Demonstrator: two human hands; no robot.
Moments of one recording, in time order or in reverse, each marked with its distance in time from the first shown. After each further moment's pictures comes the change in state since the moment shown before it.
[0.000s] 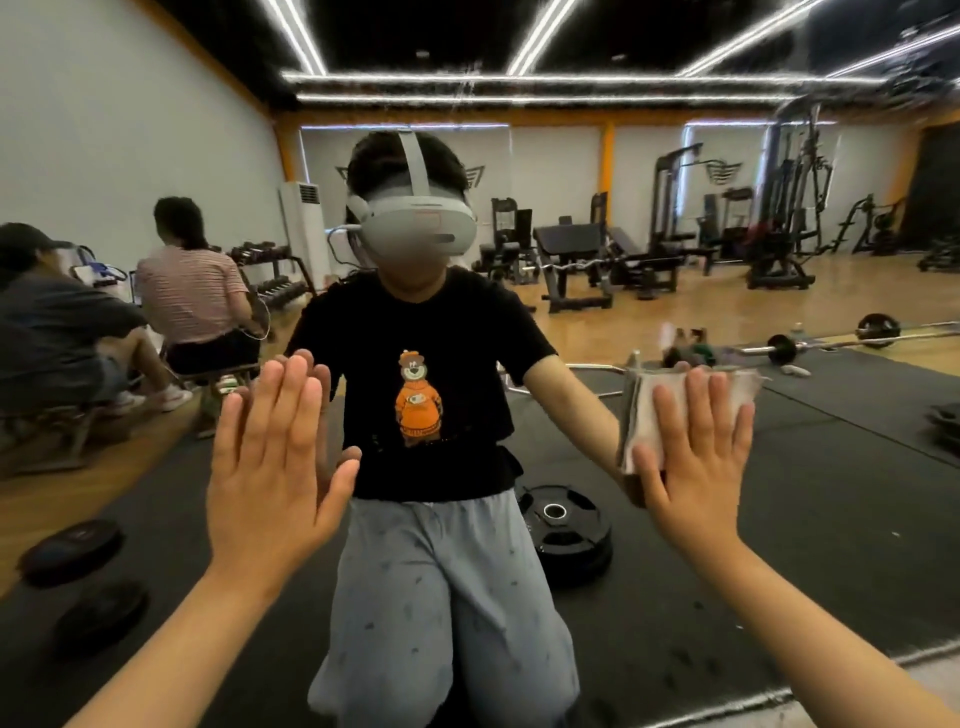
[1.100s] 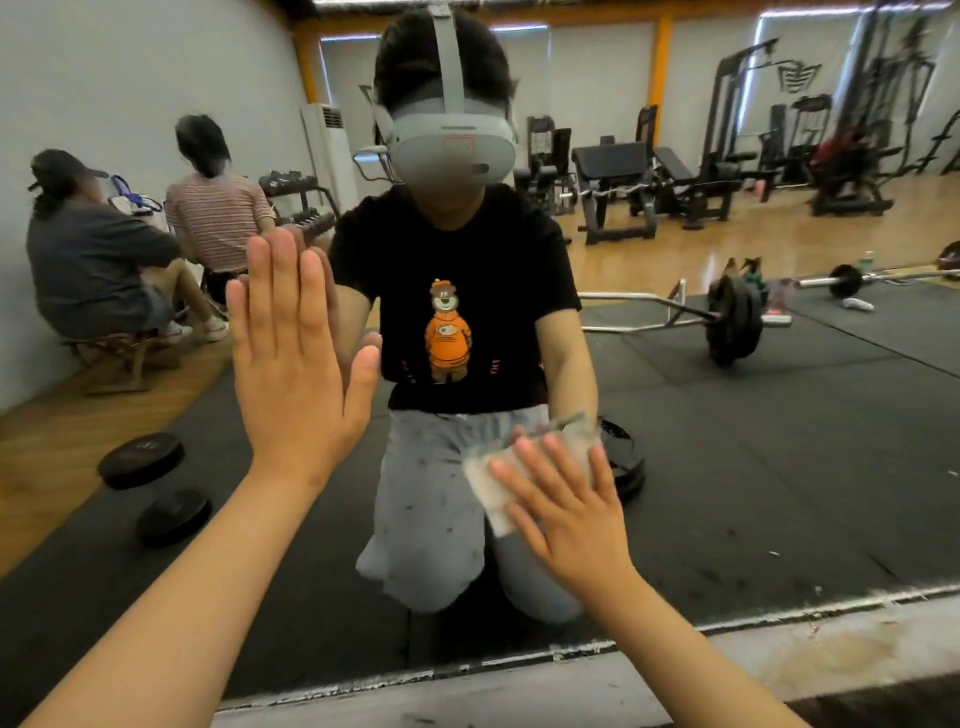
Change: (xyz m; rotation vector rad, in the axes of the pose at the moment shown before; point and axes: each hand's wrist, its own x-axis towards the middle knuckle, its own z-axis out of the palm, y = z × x) left_hand -0.002 -0.005 -0.003 -0.020 0.012 -0.149; right_hand -0.105 -0.145 0.039 0.048 -0.150 -0.278
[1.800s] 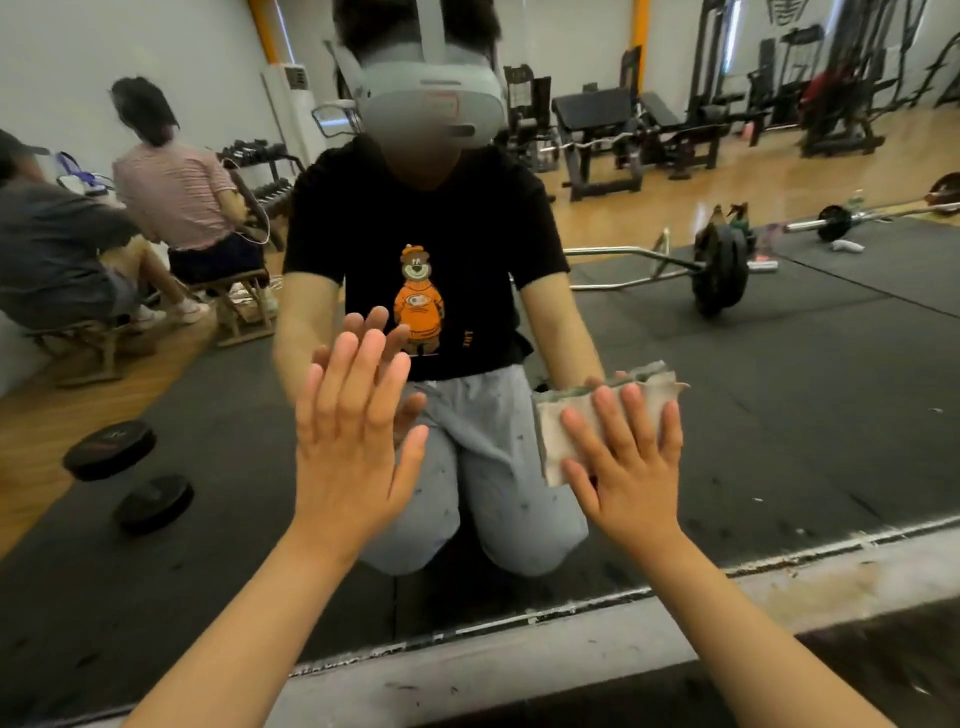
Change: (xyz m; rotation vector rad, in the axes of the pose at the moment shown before) left_hand -0.079 0.075 0.029 -0.159 -0.071 0.224; right_hand -0.049 0.078 0.011 -0.065 0.119 0.104
